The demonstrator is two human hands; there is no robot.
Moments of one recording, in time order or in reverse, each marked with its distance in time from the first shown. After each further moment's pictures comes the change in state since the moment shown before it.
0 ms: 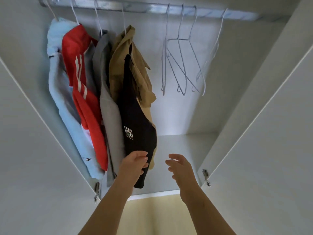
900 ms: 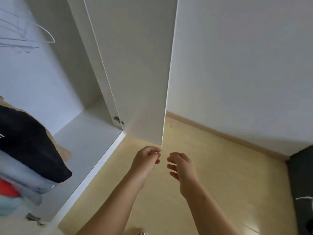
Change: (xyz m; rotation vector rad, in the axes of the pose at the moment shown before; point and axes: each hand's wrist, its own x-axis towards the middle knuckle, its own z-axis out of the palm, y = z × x) left_hand -0.266 -0.136 0.036 0.593 -0.949 0.032; right_hand -0.320 0.212 -0.014 0.703 0.908 0.244
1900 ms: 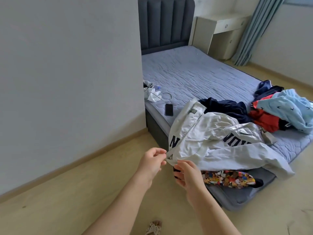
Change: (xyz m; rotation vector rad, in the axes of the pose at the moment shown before) left_hand -0.130 0.050 0.656 0.444 -0.951 0.171; right_hand -0.033 0.036 -0.620 0.644 0.866 -0.037
